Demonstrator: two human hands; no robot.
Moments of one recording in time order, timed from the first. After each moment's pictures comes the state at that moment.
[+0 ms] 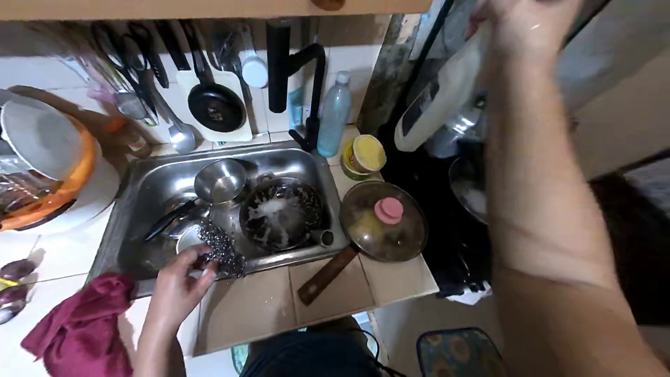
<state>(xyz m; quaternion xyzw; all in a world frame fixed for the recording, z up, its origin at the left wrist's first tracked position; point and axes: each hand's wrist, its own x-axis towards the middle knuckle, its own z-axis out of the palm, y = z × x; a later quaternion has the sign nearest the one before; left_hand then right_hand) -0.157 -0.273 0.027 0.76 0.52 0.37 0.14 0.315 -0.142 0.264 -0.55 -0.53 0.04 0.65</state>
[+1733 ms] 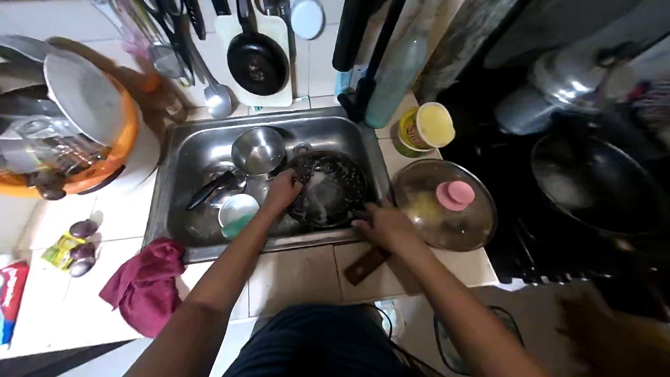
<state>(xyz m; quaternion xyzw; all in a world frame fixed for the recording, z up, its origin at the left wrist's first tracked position) -0.098 -0.108 -0.043 0.72 0.59 0.11 0.36 0.132 -0.237 0.035 -0.73 -0.60 0.31 -0.05</state>
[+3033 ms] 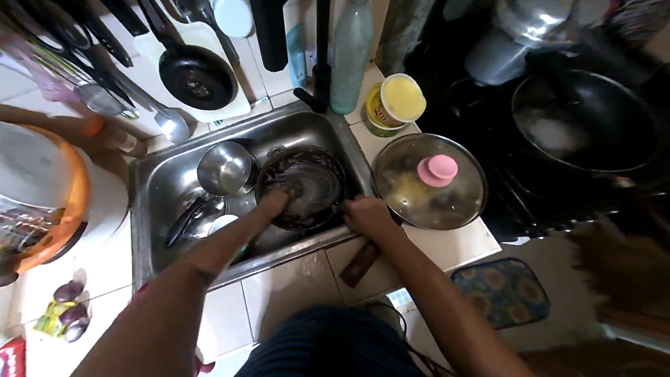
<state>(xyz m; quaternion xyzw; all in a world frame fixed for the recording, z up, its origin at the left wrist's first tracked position) -0.077 -0.064 -0.127 0.88 0.38 -0.20 0.20 0.145 -0.218 -0.028 -0.70 -0.65 0.28 -0.08</state>
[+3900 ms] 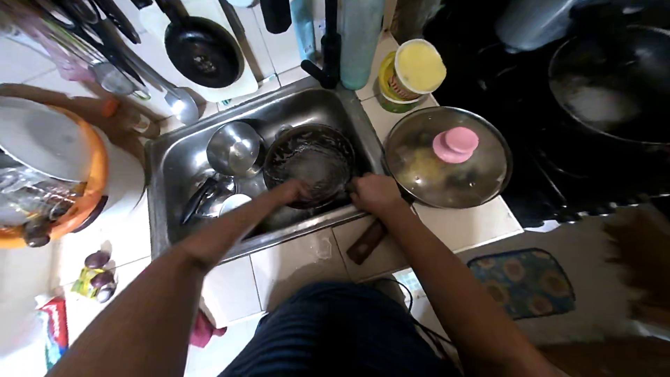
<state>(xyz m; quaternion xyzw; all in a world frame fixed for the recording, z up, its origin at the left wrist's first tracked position) -0.070 -0.091 -0.092 0.84 0.35 -0.21 0.35 0.144 -0.217 -0.037 -0.71 -0.65 0.27 -0.06</state>
